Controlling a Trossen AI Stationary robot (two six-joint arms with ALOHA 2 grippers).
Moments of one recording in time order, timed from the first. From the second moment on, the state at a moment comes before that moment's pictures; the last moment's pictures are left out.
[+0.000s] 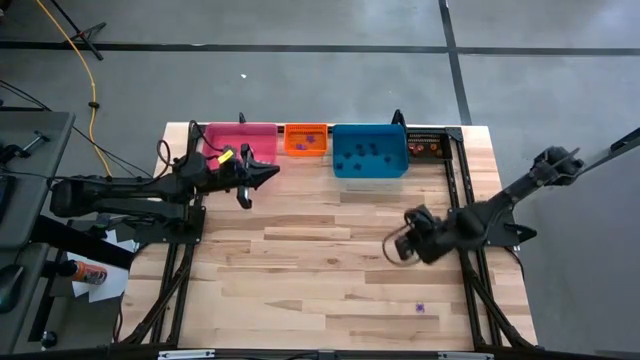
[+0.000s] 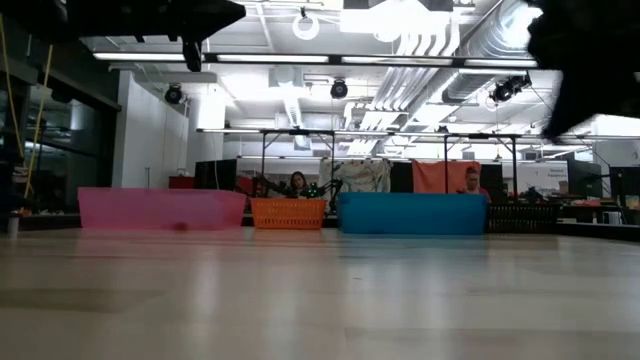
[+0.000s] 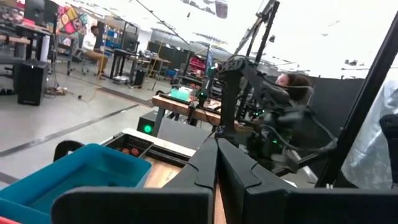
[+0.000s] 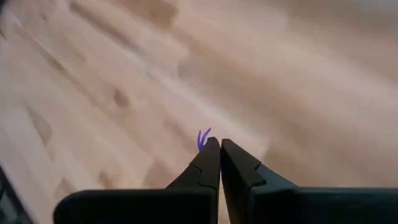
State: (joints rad) left arm 0.21 0.83 0.42 0.58 0.04 -0.29; right arm 0.55 1.09 0.71 -0.73 0.43 1.51
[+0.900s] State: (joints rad) left arm 0.21 0.85 0.42 0.57 0.16 -0.32; right arm -0.13 1.13 0.60 0.49 0.06 0.46
